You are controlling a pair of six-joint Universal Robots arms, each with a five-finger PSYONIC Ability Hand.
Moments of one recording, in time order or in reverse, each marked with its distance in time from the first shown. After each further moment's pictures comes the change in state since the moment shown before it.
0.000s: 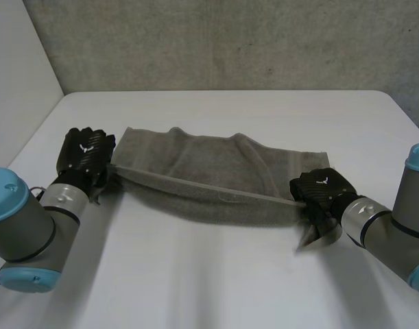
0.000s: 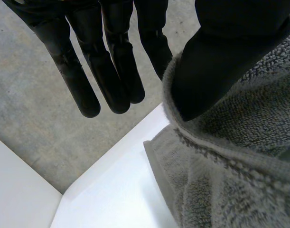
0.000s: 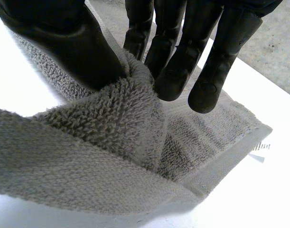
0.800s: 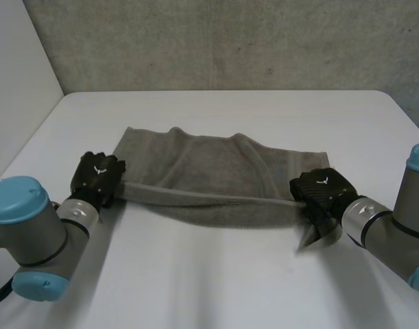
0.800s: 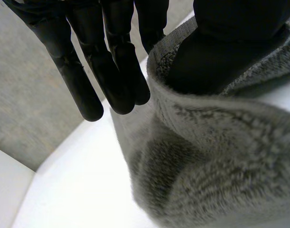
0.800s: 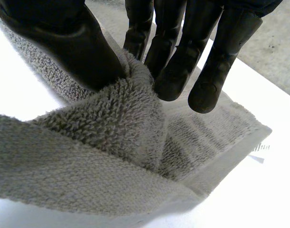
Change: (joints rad) left arm -0.008 -0.106 0.025 -0.051 0.004 0.092; right arm -0.002 -0.011 0.003 0.002 -0.002 -0.001; left_hand 0.096 0.128 0.127 0.127 0.111; right_hand 0.000 0.005 0.000 0.000 0.002
